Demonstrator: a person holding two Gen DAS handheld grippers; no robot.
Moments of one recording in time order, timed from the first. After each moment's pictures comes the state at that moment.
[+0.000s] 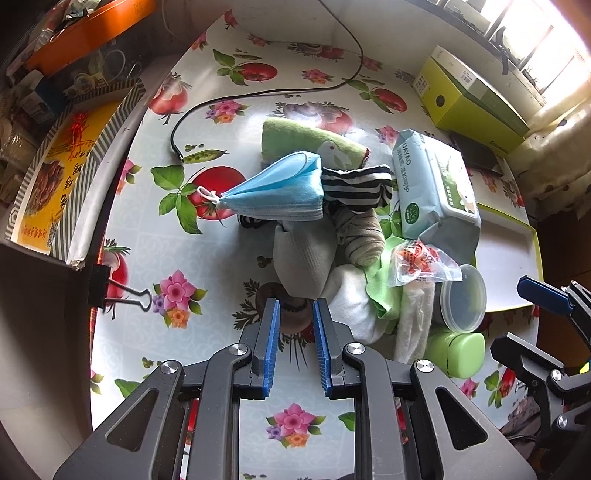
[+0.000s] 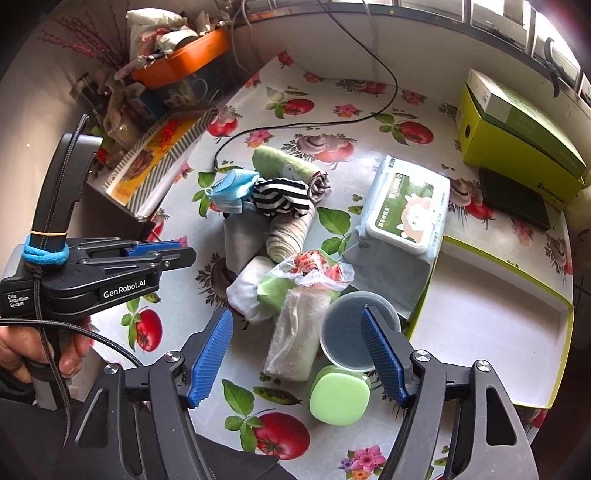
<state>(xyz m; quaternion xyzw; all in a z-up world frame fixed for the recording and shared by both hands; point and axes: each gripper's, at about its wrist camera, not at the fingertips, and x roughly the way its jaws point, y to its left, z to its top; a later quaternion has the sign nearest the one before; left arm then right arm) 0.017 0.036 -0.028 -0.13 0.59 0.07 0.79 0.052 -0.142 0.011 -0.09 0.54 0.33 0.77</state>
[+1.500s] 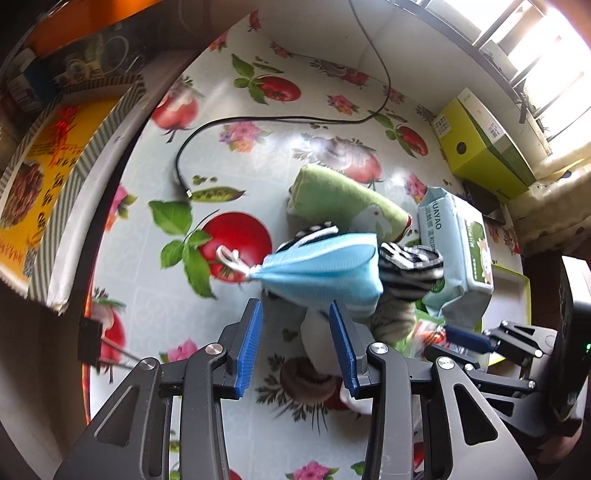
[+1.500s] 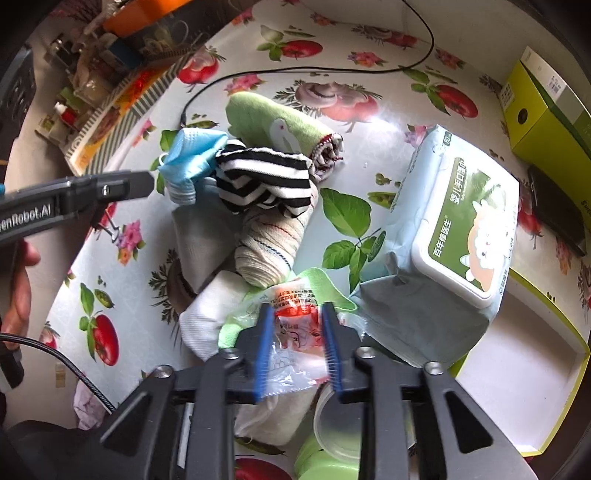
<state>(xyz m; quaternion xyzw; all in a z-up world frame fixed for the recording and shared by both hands) 0.067 0.101 -0.047 -0.19 0.57 0.05 0.80 0.105 -0.081 -0.068 -0.15 0.60 0.32 0.71</state>
